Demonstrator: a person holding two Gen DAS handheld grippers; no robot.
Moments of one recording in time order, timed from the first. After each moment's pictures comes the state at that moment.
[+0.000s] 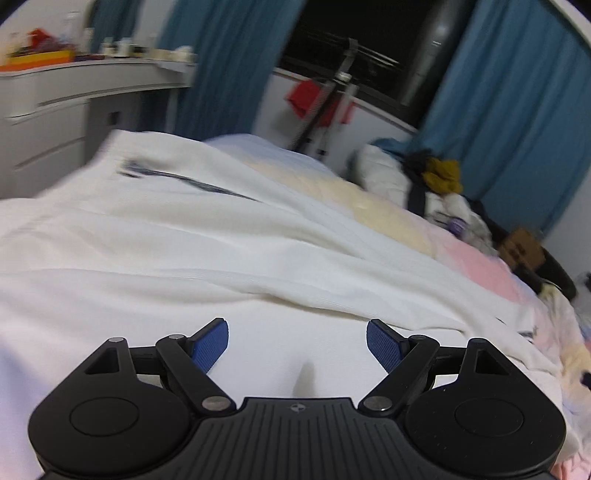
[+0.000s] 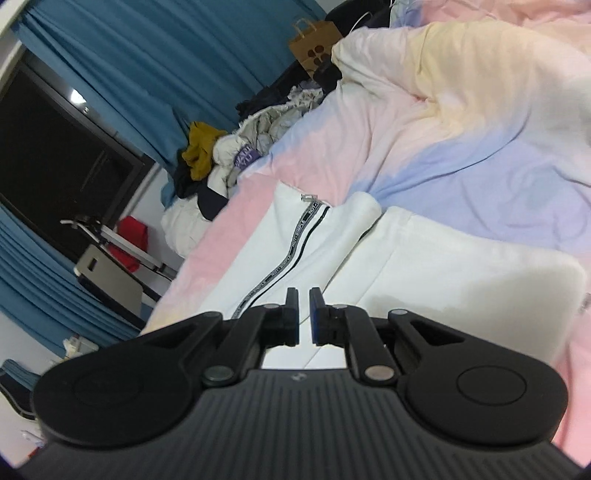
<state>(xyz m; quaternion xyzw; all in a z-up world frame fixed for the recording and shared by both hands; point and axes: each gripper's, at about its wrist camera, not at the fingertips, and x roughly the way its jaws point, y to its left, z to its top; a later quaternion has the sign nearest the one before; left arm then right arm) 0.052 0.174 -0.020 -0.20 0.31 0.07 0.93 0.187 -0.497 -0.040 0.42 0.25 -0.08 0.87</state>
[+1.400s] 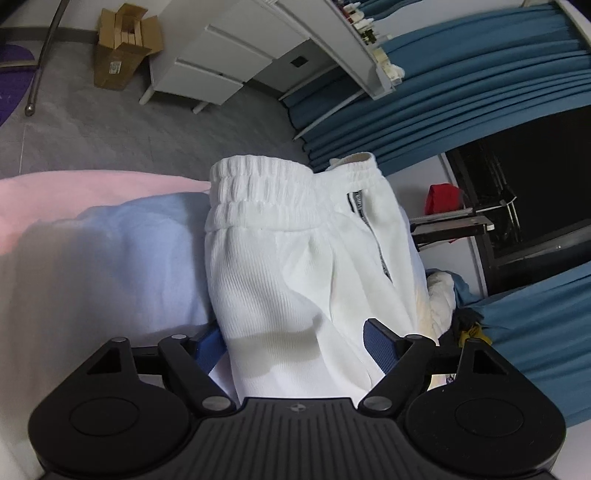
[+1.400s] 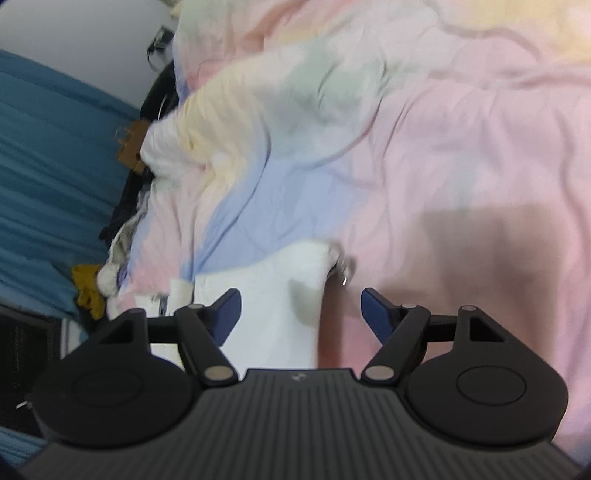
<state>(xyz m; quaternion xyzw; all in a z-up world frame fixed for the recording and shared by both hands) -0.033 0.347 -0.073 -0.56 0.24 0.18 0.77 0.077 -0.546 -0.097 0.58 0.21 -0.31 0.72</state>
